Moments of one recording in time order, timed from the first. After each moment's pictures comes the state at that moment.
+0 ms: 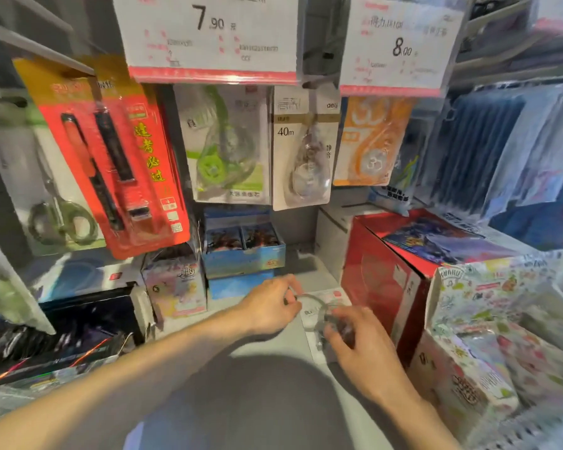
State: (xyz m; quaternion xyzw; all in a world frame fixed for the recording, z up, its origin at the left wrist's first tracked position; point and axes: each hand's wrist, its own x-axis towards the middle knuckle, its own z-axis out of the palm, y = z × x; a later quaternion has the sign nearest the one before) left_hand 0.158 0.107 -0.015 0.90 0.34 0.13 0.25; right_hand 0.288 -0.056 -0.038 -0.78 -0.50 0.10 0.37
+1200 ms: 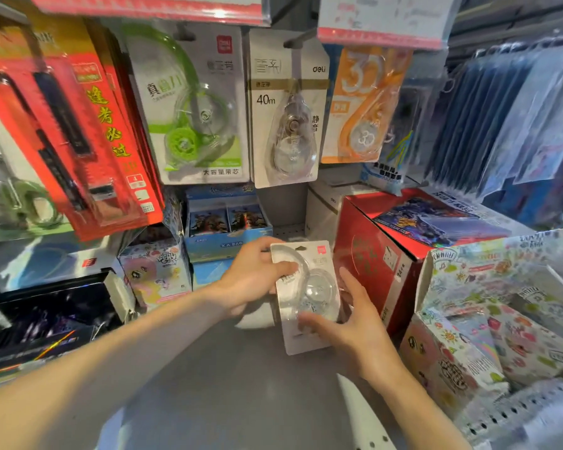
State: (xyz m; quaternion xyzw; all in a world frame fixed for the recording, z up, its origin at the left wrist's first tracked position) left_hand 0.160 0.087 0.020 0.67 0.38 0.29 0.57; right_hand 0.286 -0.052 -0.031 -0.65 -0.45 0.21 0.57
